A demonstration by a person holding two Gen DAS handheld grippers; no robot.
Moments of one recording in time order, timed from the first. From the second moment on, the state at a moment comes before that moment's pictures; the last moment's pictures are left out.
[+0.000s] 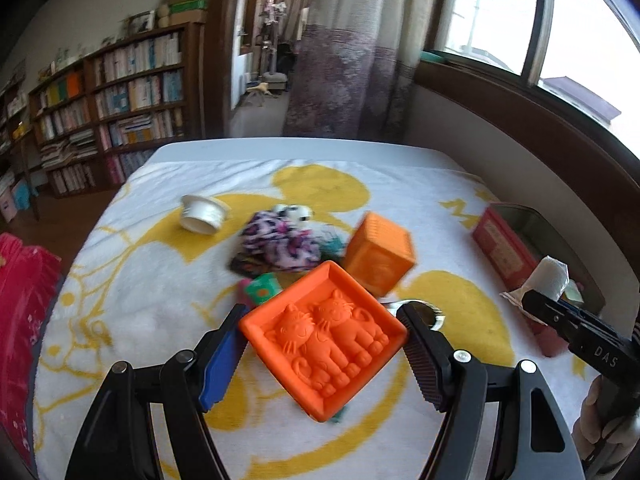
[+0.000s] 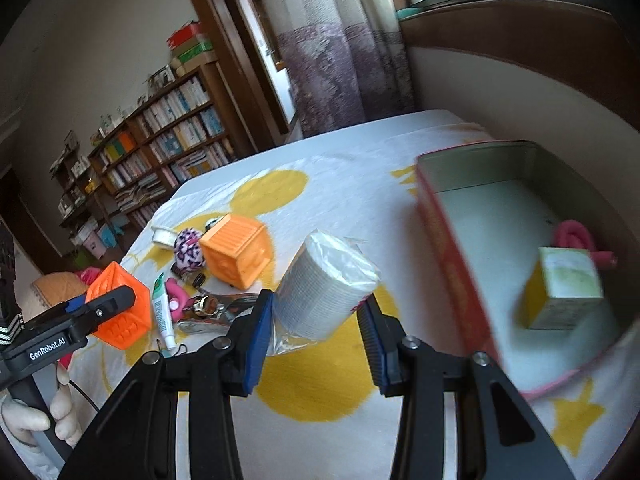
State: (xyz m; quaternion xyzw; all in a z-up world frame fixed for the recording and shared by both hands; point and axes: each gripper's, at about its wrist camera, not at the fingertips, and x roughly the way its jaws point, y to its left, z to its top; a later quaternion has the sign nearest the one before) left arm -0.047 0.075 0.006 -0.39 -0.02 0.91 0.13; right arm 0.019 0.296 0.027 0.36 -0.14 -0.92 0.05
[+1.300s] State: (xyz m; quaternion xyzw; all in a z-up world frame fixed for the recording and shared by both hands) left arm -0.048 0.272 0.050 -0.35 0.07 0.89 0.29; right arm 0.071 0.434 0.032 0.31 -0.17 -0.93 -0.07
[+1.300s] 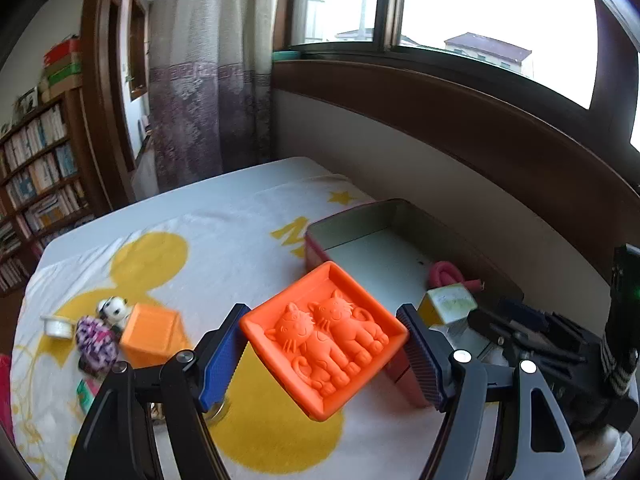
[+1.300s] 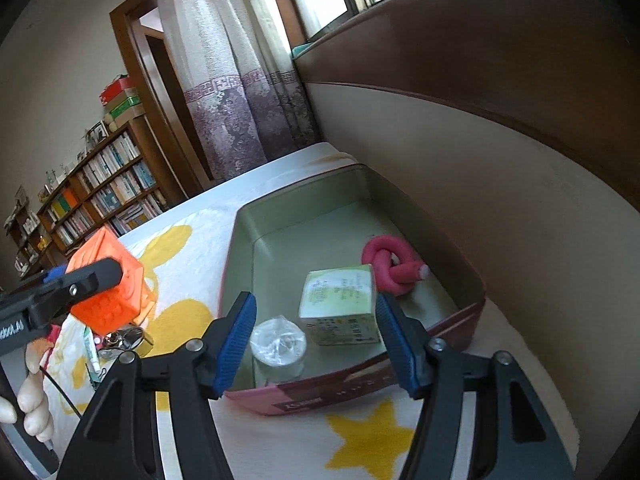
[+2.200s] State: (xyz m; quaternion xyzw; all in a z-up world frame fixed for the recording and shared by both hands) left arm -0.099 0.349 0.043 -0.37 0.07 0.87 0.32; right arm 0.073 0.444 0.026 0.31 -0.17 -0.93 -0.09
